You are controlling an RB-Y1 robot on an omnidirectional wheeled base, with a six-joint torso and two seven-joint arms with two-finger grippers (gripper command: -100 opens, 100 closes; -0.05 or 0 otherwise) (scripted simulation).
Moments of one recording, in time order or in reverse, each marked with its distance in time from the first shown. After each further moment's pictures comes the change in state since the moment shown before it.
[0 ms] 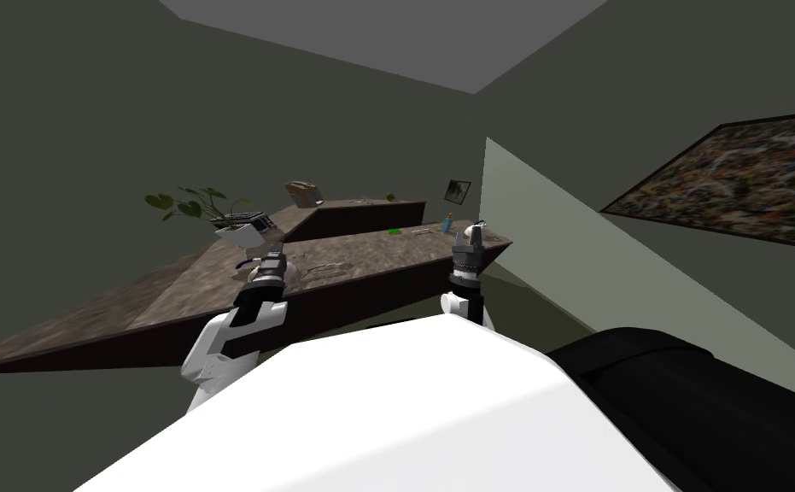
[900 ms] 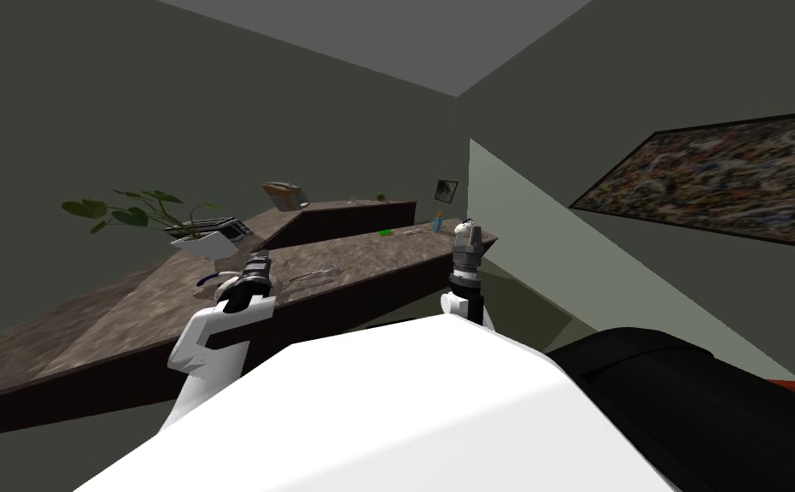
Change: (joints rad) left arm -0.097 0.067 0.089 0.143 -0.054 0.237 -0.036; right arm 0.000 0.000 0.000 0.000 0.000 0.000 0.000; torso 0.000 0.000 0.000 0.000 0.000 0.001
